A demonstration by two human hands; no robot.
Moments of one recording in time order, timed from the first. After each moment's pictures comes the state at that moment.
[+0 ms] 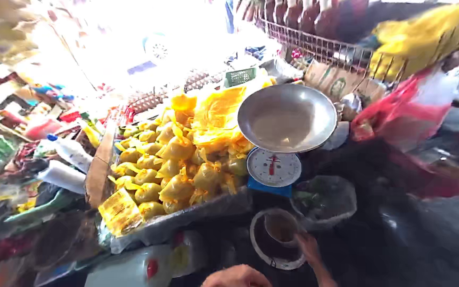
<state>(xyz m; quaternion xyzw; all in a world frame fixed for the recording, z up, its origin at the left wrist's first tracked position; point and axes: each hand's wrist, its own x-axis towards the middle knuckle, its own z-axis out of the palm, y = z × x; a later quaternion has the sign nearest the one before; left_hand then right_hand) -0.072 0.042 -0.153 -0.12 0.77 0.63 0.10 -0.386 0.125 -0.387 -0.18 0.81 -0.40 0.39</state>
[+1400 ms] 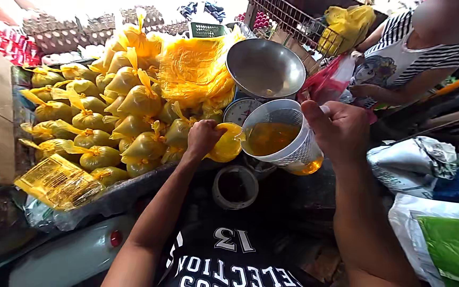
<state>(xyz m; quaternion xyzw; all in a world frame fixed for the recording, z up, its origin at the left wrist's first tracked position) -0.115 -0.135 -0.026 -0.42 0.85 0.28 -0.17 -0.322 0.084 0.112 -0.49 0.79 -0.36 -0.09</state>
